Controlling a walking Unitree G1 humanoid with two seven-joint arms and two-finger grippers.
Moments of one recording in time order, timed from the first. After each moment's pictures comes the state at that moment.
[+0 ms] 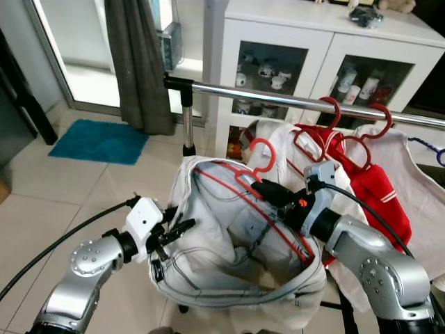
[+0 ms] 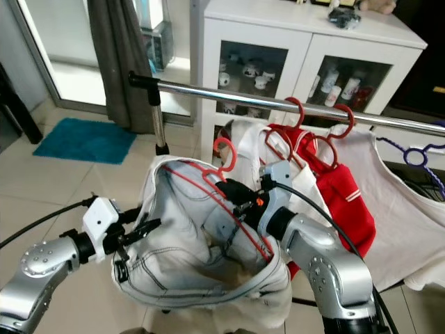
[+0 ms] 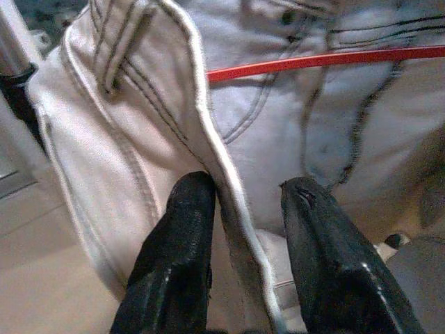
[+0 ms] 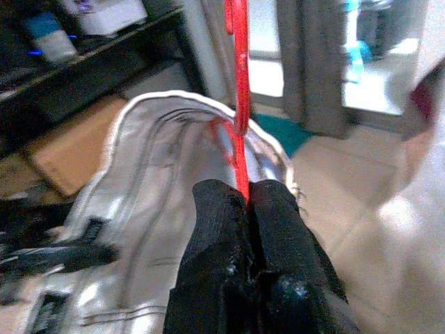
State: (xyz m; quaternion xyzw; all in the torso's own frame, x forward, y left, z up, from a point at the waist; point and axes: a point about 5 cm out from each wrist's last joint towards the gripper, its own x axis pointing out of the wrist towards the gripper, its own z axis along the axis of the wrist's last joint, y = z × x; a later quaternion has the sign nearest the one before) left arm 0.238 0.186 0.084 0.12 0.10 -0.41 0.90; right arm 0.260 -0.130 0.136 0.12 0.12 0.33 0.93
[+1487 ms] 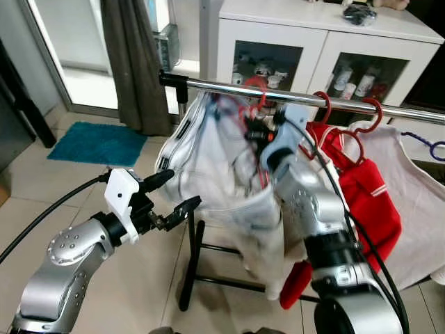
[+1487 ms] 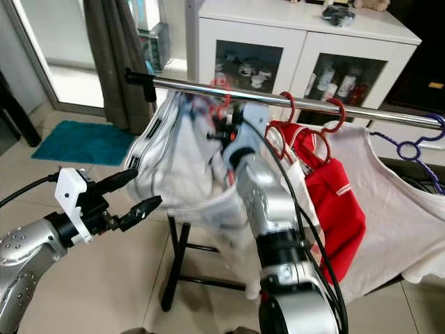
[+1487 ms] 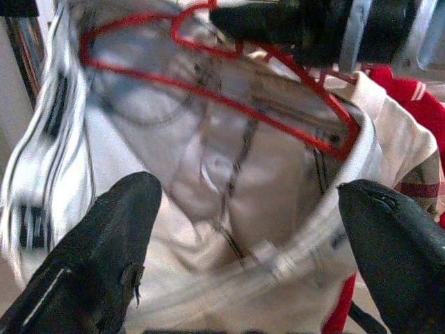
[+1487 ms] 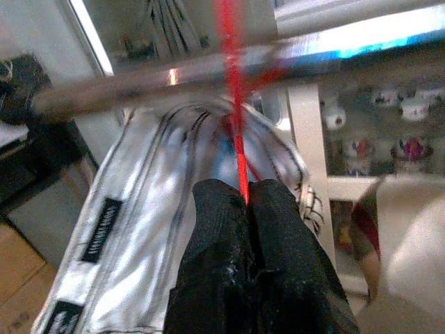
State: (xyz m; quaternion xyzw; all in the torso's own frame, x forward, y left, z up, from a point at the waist) left arm 0.241 0.181 0.139 0.02 0.03 -0.38 0.93; right arm 0.357 -0.078 0.172 0.17 0.02 0.16 0.97
